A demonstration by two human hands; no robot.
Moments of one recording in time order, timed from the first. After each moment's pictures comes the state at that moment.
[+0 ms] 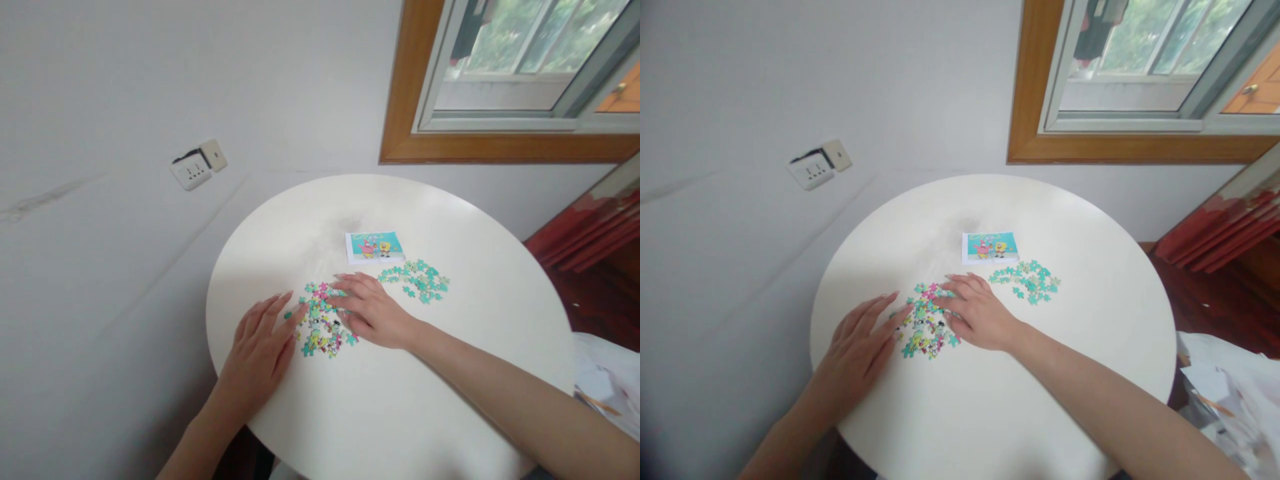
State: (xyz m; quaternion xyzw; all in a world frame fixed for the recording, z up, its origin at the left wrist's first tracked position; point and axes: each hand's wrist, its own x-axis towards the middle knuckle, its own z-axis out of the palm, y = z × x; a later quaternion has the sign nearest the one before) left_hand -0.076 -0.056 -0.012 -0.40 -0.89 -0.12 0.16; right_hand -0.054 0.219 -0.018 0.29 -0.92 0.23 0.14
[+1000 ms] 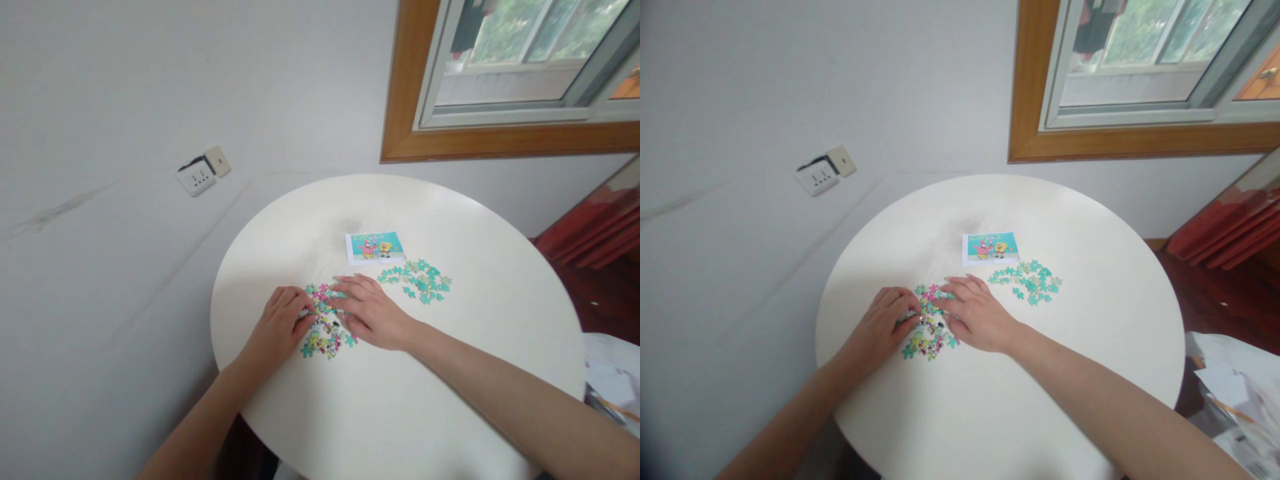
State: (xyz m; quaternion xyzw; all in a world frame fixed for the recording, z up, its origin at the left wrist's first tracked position) left_hand -0.111 -0.020 -0.006 -0.42 -0.89 -0.19 0.07; right_hand -0.053 0.218 -0.017 0.29 -0.92 0.24 0.12
